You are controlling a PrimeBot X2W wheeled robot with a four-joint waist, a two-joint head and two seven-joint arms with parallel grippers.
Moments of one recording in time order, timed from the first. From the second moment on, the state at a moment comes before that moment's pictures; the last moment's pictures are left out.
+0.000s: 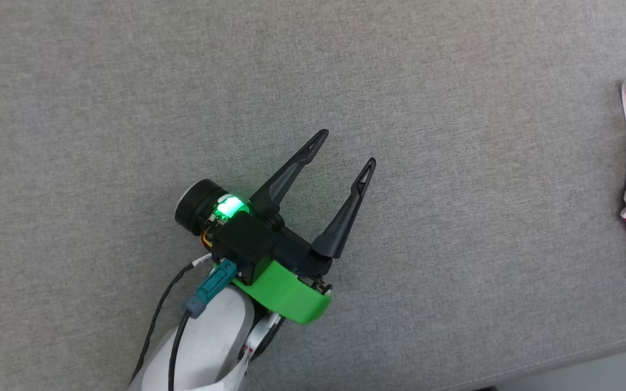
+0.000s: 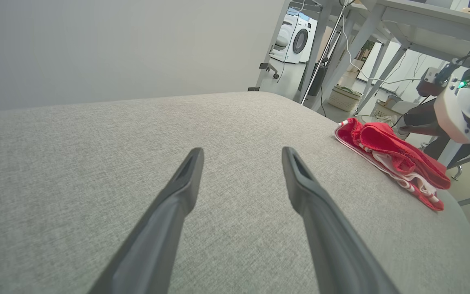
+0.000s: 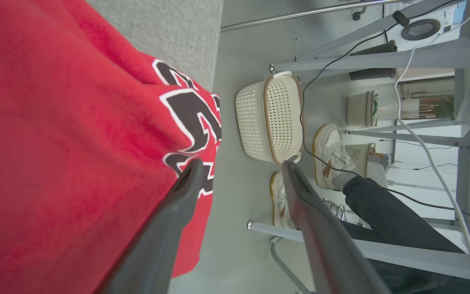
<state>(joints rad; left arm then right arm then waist) -0.38 0.16 -0.52 -0.04 -0.24 -0.13 -0.26 -0.52 -0.82 0.03 0.47 -0.05 0.13 0.23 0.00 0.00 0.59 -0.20</state>
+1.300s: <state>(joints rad) -0.02 0.10 -0.22 0.05 -0.28 -0.13 -0.26 -0.12 -0.24 -0.01 0.02 0.19 0.13 -0.15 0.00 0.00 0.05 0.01</state>
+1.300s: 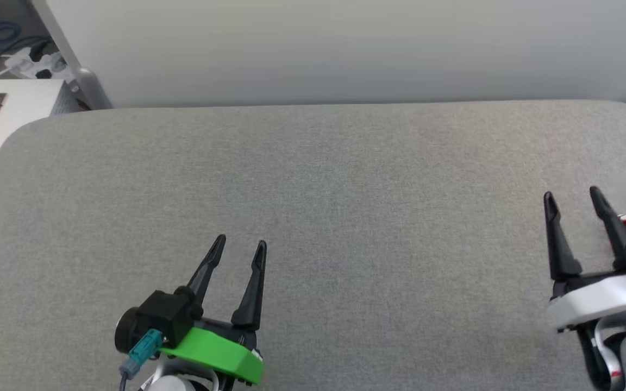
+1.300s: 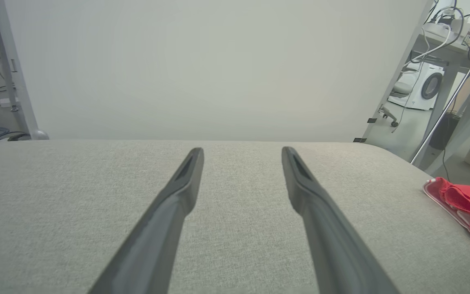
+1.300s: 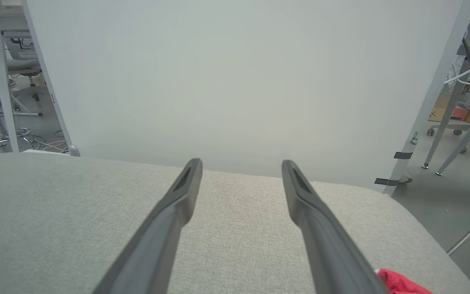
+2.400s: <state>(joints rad) 0.05 0.07 -0.18 0.09 -0.17 -0.13 -0.26 0.06 -0.06 0.01 0.06 0.13 0.13 -0.25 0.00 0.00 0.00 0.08</state>
